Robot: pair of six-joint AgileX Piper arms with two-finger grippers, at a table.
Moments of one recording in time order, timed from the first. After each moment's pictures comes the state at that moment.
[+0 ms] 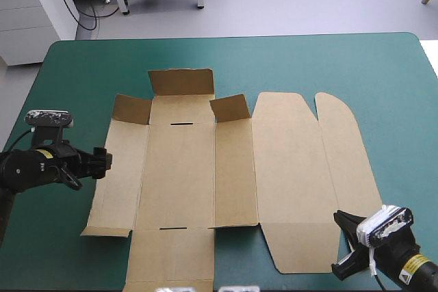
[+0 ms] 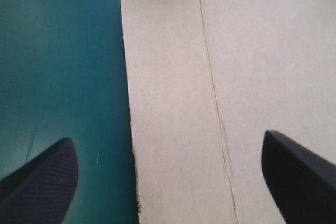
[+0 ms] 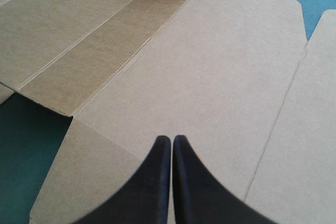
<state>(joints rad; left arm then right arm) 0.05 0.99 -0.96 -0.18 1.00 0.18 0.51 0.25 -0.41 0.06 0.67 -0.11</state>
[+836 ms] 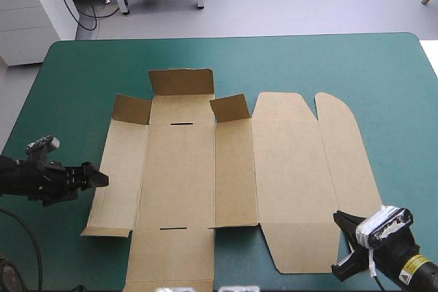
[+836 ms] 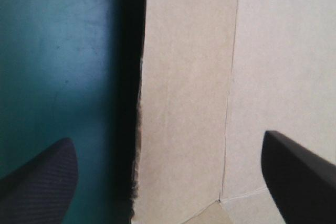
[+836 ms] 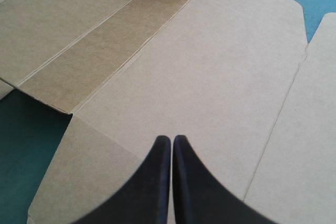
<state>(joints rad) 0.54 1.32 -0.81 -0.63 1.19 0.66 0.51 0.25 -0.40 0.06 0.67 -0.13</state>
